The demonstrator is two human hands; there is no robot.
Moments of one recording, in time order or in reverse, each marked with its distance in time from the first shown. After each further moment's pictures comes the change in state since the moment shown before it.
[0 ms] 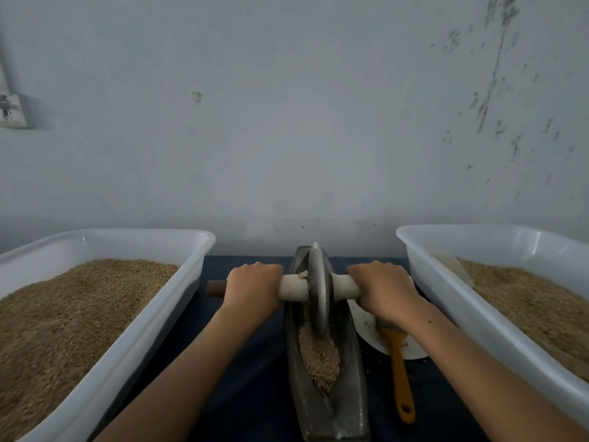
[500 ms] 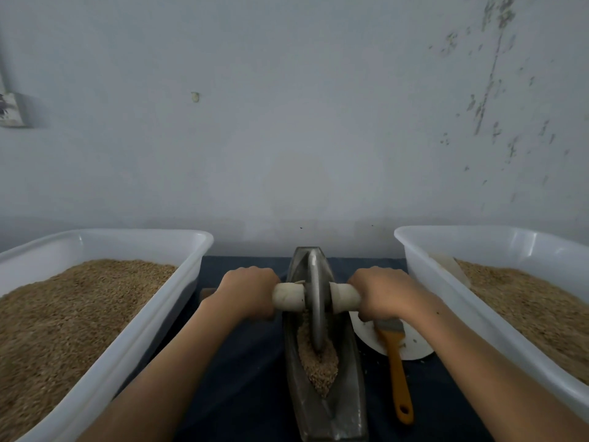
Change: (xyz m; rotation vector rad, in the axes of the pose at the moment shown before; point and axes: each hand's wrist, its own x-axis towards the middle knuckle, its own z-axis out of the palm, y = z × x) left_hand 0.001 -0.007 -0.015 -0.057 -0.318 0.054; right_hand -0.002 -0.006 -0.019 -0.049 -0.311 0.031
